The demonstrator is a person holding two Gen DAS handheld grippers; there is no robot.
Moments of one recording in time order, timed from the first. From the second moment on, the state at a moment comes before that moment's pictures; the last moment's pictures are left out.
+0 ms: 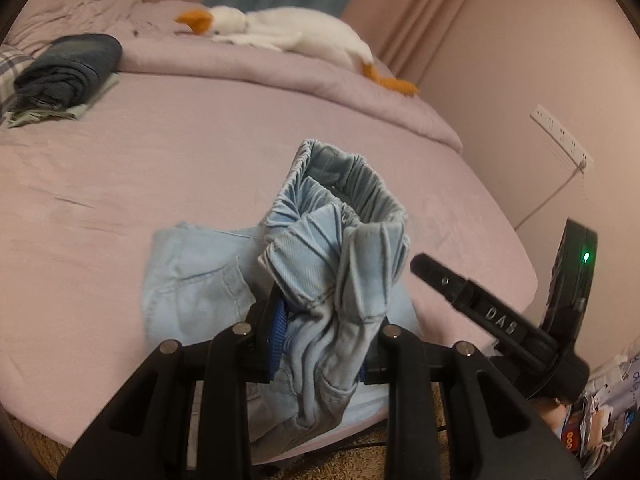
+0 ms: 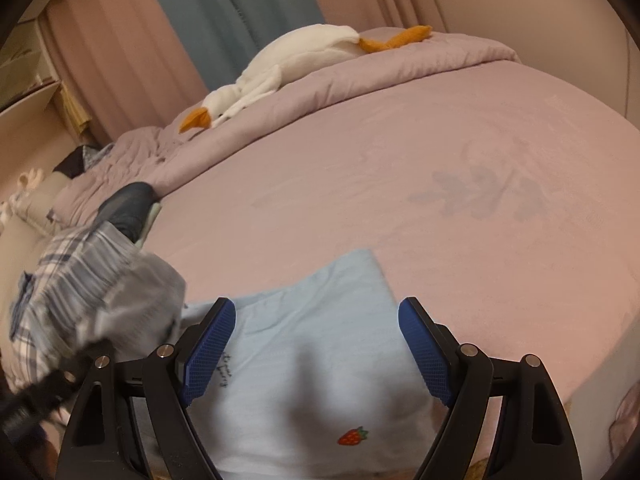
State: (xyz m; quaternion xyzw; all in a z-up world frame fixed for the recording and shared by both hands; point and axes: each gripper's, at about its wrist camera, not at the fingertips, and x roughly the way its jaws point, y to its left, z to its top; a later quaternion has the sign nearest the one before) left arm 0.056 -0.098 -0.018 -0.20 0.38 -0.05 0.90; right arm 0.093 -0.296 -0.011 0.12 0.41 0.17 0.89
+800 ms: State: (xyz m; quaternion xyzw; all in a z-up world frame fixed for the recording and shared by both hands) left arm 0.094 -0.115 -0.088 -0.26 0.45 -0.11 0.85; right arm 0.104 -0.318 -0.027 0.14 0.44 0.14 0.88
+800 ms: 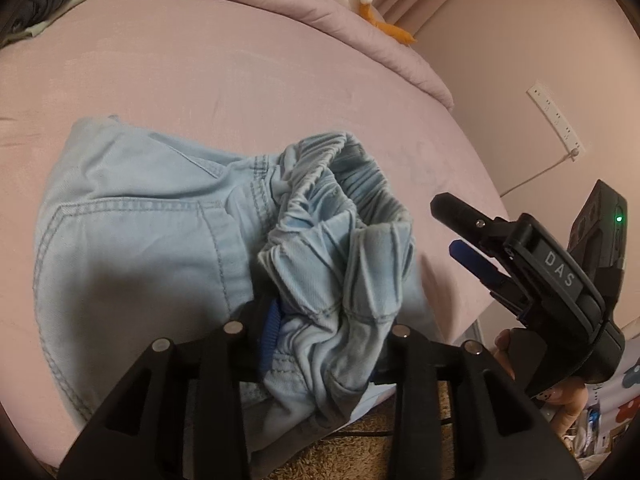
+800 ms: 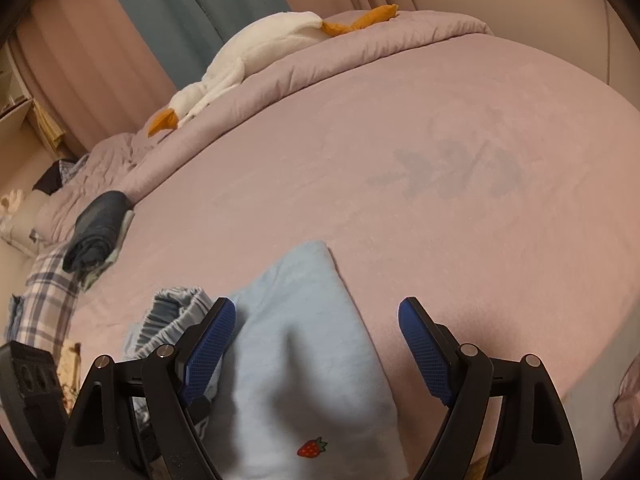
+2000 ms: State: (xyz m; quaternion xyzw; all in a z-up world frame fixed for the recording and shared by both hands) left arm 0.006 -0.008 -0.064 -0.26 0.40 0.07 0.87; right arm 0.087 -0.253 -0.057 0.11 0.52 0.28 0.80
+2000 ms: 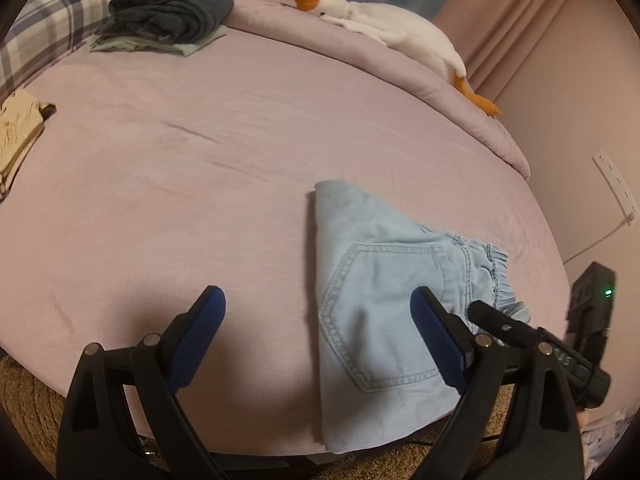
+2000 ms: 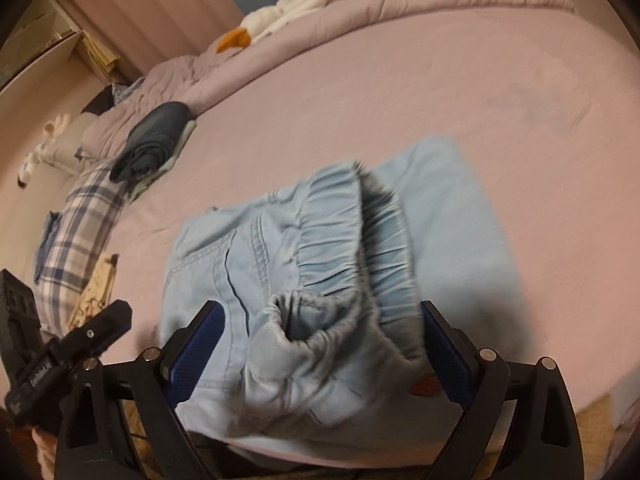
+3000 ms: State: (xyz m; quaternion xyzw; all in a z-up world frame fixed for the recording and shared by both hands) left arm 0.053 -0.040 -0.102 -0.27 0.46 -0.05 0.85; right arm 0.084 -0.311 -0.051 0.11 0.49 0.20 0.84
